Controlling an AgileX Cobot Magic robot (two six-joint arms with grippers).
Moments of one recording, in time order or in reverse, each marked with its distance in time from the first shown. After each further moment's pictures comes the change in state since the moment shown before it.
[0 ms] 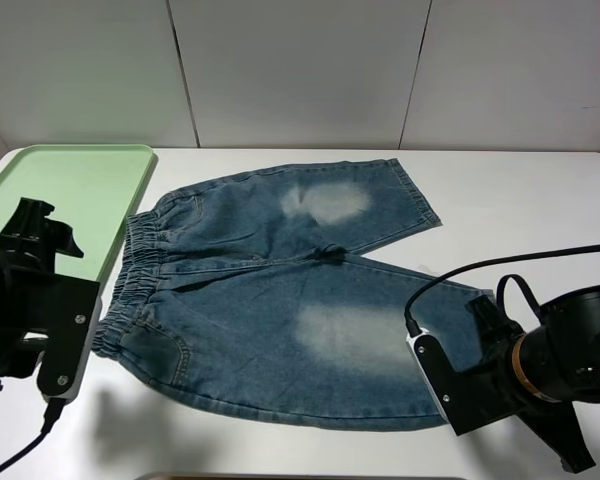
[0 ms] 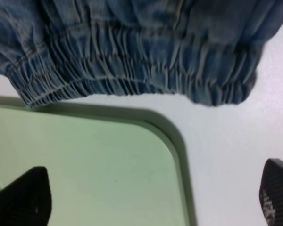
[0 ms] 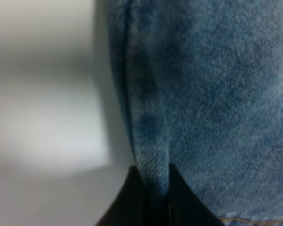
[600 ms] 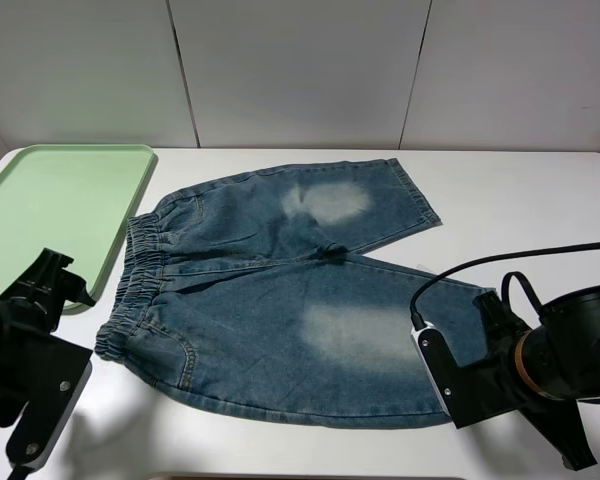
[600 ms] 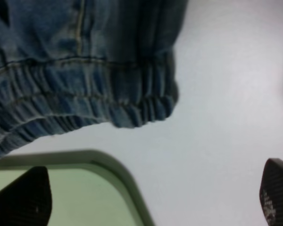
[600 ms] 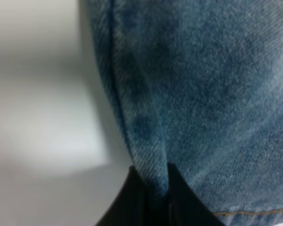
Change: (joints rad) left arm 0.000 0.054 0.111 -0.038 -0.108 0.195; right arm 0.000 0.000 0.000 -0.020 0.022 0.076
